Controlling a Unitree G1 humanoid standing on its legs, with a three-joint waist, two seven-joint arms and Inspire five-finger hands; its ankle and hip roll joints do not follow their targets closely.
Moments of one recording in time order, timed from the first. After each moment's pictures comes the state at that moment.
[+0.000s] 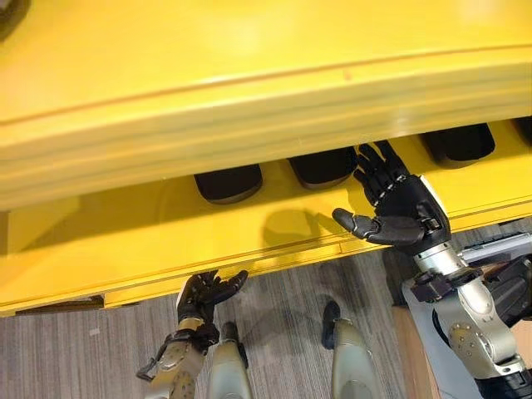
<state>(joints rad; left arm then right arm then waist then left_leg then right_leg) 0.14 0.29 -0.13 0.24 -0.69 -0.11 0.14 -0.04 -0.59 0.08 -0.29 0.79 -0.12 0.18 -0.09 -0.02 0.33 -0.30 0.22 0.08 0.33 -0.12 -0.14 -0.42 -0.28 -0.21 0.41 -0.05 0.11</state>
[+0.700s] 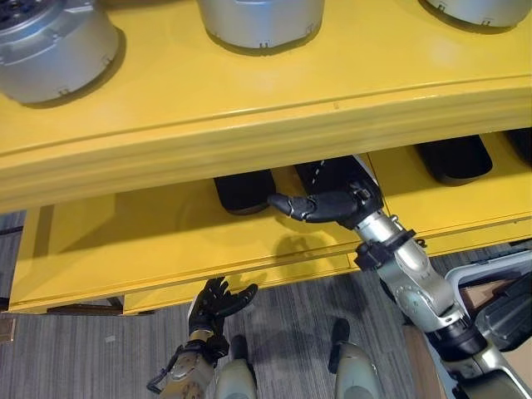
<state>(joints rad) 0.17 0.24 -0.17 0.27 -0.66 -0.10 0.14 -0.47 -0.47 0.37 -0.07 0.73 -0.09 0.08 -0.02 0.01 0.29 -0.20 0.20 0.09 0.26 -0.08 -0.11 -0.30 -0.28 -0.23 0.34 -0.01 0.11</state>
